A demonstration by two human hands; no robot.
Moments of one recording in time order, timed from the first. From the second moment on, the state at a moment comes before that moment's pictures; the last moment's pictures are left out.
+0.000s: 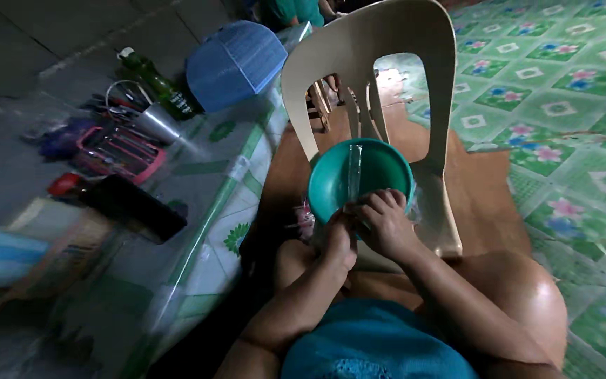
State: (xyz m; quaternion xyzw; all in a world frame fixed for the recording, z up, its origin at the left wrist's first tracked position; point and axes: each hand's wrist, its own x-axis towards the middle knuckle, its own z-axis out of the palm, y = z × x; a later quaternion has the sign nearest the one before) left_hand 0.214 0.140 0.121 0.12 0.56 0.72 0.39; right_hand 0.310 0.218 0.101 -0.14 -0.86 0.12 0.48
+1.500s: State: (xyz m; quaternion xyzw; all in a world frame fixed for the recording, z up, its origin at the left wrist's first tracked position) left_hand 0.201 0.107 0.112 0.04 0.51 0.74 0.45; right_hand 0.293 0.187 0.090 -0.13 -0.48 0.78 0.37
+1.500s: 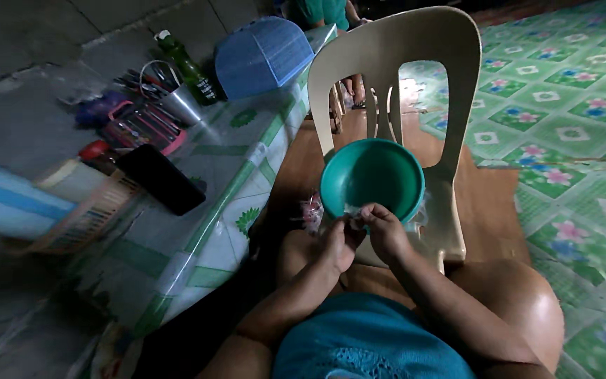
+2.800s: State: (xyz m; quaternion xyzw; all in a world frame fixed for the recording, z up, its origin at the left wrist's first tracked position) left_hand 0.168 0.052 0.108 0.19 0.53 0.70 0.45; right_hand 0.366 0.247 0.114 -0.25 -0.72 0.46 0.46
